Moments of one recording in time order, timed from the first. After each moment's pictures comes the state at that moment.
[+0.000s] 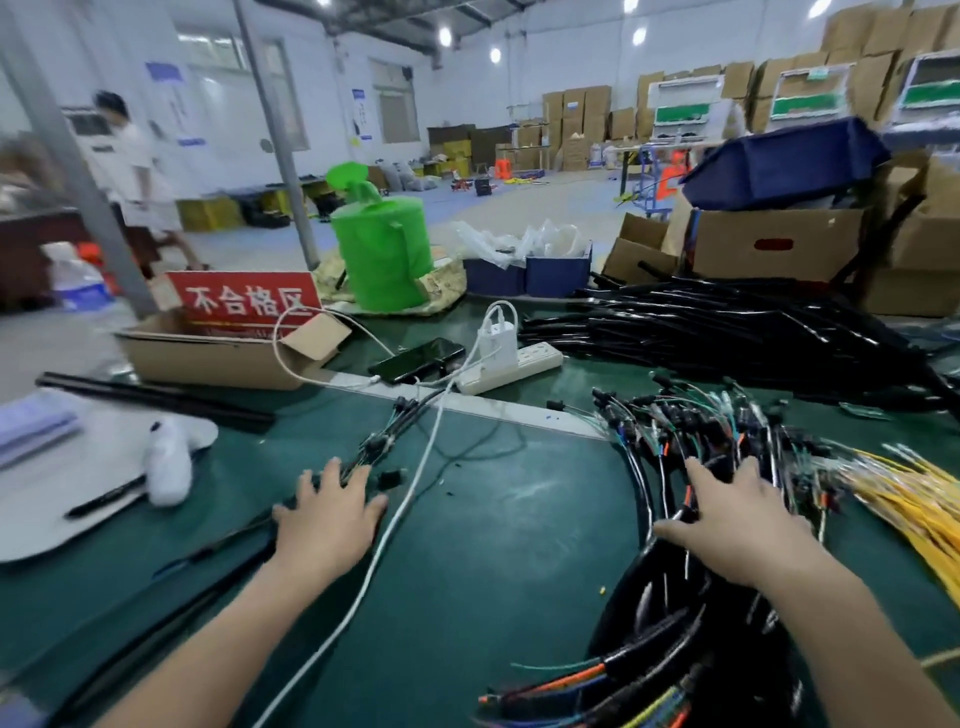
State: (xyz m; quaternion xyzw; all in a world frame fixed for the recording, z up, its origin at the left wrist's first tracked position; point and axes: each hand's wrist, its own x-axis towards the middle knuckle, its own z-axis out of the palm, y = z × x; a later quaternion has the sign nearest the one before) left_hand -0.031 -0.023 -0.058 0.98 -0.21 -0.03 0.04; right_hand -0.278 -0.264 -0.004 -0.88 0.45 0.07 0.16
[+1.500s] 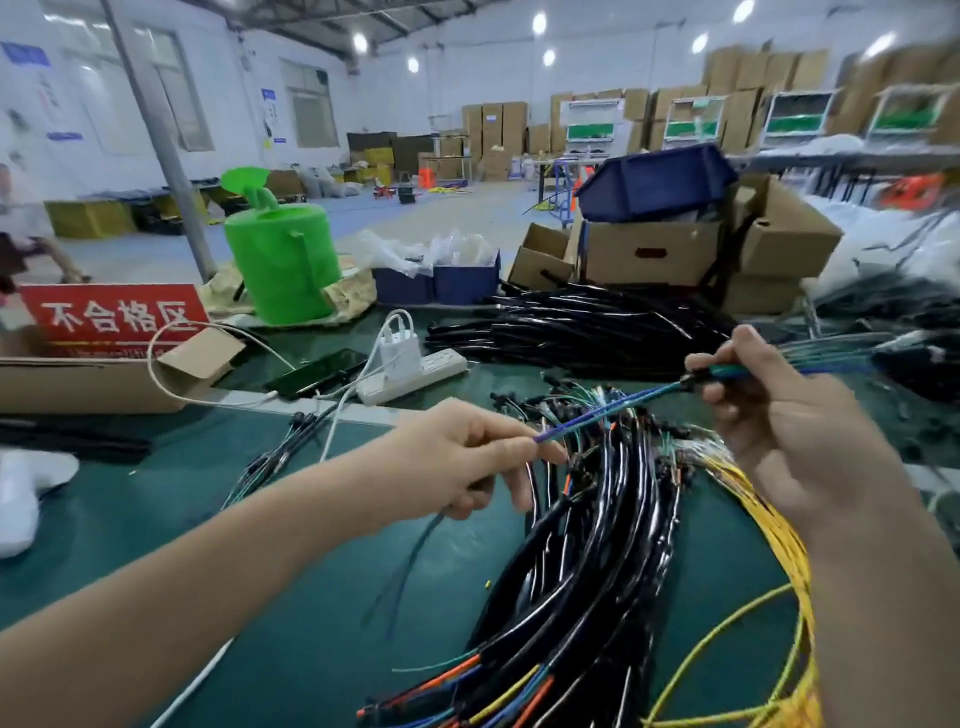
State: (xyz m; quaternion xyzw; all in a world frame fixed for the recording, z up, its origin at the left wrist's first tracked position) left_hand -0.167 -0.123 0.068 0.64 -0.53 -0.38 0.41; right_hand -0.344 -0.281 0.080 -0.44 0.23 -0.46 0.74
